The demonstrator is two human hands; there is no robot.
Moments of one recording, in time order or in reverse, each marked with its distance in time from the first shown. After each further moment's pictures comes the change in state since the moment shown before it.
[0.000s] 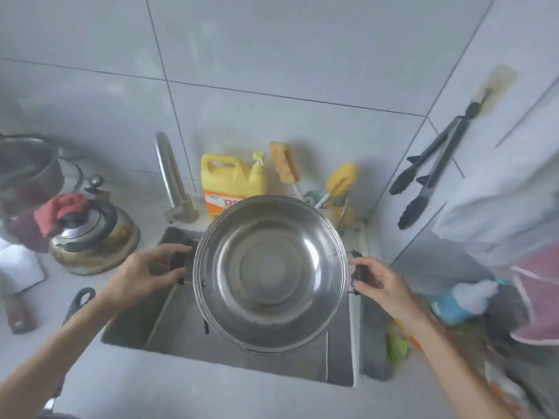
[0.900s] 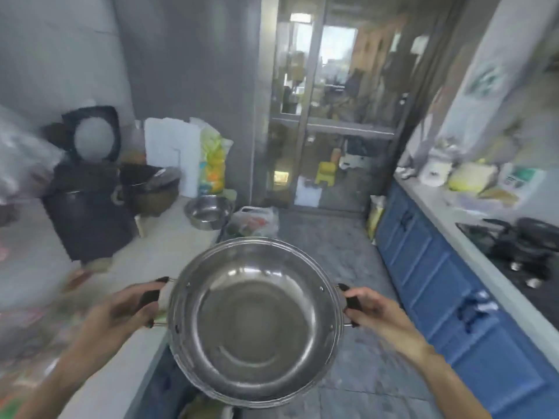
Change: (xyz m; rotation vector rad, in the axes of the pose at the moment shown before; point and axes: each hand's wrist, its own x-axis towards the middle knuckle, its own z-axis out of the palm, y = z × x) left_hand -0.189 0.476 0.435 -0.449 -1.112 0.769; right_hand -0.737 0.035 -0.087 0.292 1.462 0.565
